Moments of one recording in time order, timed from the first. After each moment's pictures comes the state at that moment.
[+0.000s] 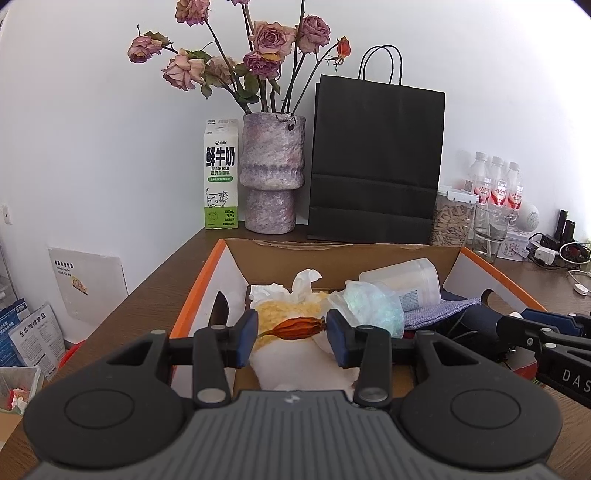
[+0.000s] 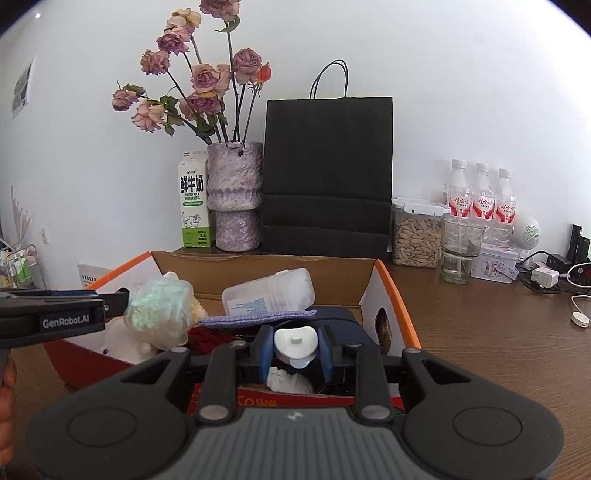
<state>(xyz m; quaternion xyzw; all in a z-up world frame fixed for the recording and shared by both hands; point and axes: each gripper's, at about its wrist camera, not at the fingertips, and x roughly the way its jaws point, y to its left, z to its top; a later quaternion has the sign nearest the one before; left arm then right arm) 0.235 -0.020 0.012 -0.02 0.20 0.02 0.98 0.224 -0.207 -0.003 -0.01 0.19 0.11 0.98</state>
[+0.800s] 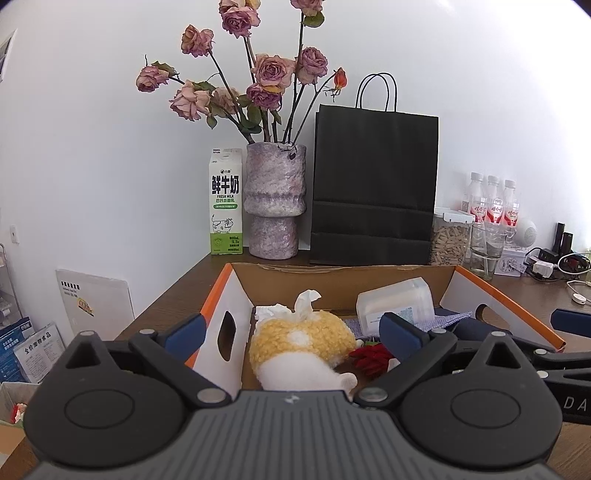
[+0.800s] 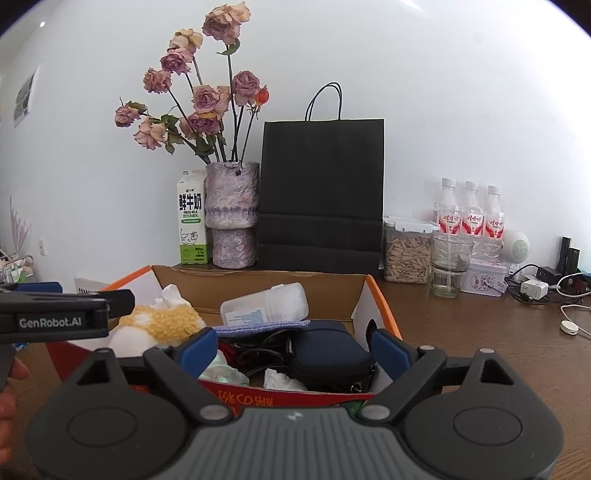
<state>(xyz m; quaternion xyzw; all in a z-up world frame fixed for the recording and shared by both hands) 0.214 -0.022 0.017 -0.01 0.16 0.02 0.99 0.204 -0.209 -0.001 -0.01 0.16 0.10 0.98</state>
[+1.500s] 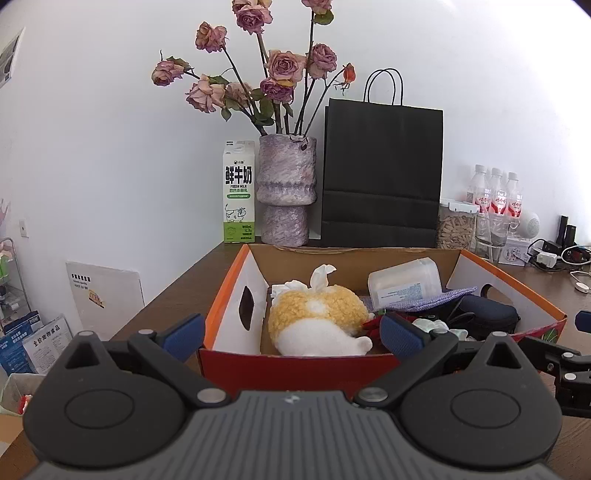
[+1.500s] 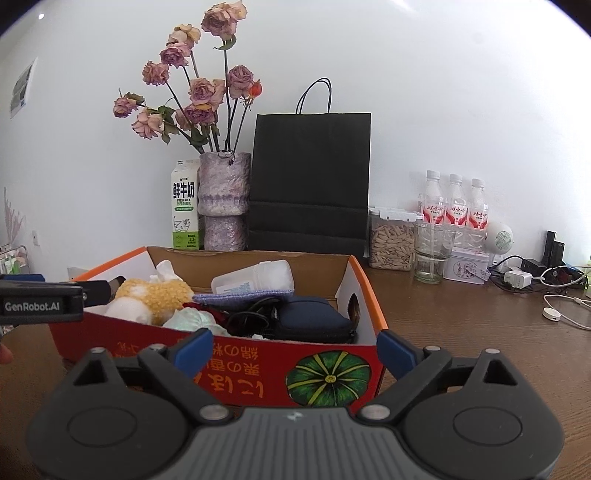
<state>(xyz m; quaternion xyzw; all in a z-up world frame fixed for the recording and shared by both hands) 0.187 -0.013 0.003 -0.01 0.16 0.04 0.99 0.175 -0.219 -0.018 -0.02 0.16 0.08 0.98</state>
